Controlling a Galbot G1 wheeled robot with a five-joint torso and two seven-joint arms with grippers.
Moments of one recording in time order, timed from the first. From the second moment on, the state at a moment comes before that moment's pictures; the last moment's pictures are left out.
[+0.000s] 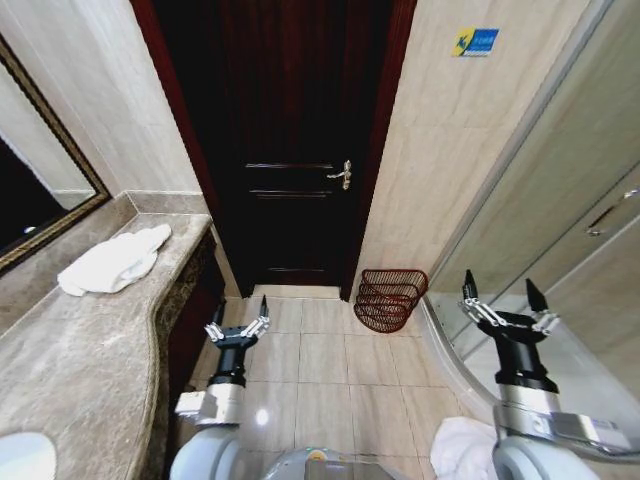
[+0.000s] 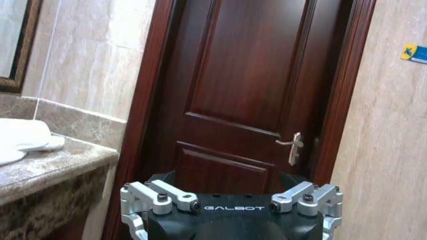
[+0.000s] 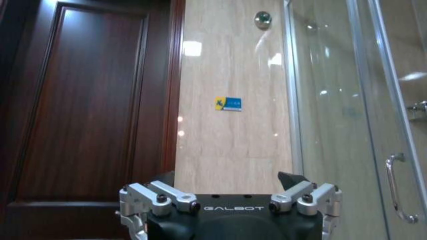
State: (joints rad) left arm 1.80 -1.59 -0.42 -2.34 -0.13 -0.11 -0.09; right arm -1.80 1.43 0.80 2.50 0.26 0.18 0.09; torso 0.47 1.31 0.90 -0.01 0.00
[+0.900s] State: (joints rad) left arm 1.83 -1.57 -0.47 -2.44 -0.14 -0.14 -0.11; right arm -1.80 1.41 0.75 2.50 0.31 0.11 0.12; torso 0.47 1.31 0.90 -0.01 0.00
